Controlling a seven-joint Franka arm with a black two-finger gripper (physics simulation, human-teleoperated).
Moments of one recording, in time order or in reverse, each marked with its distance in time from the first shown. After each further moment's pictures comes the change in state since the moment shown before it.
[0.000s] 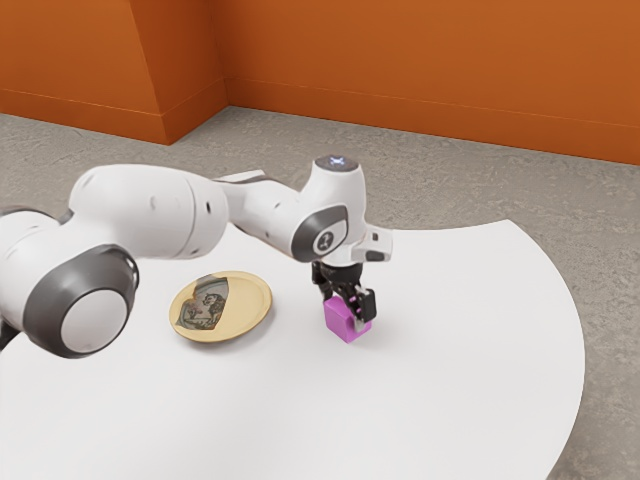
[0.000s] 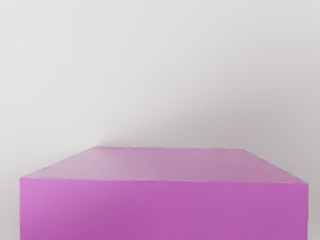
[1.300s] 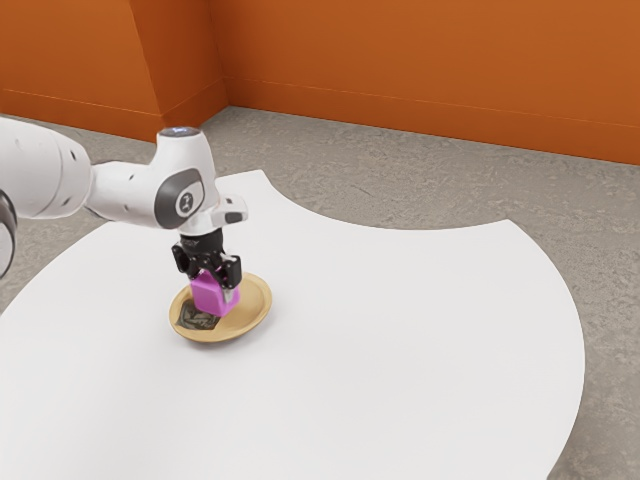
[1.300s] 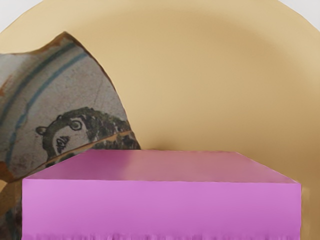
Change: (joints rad) arm 0.332 -0.325 0.013 -0.402 -0.016 0.039 -0.022
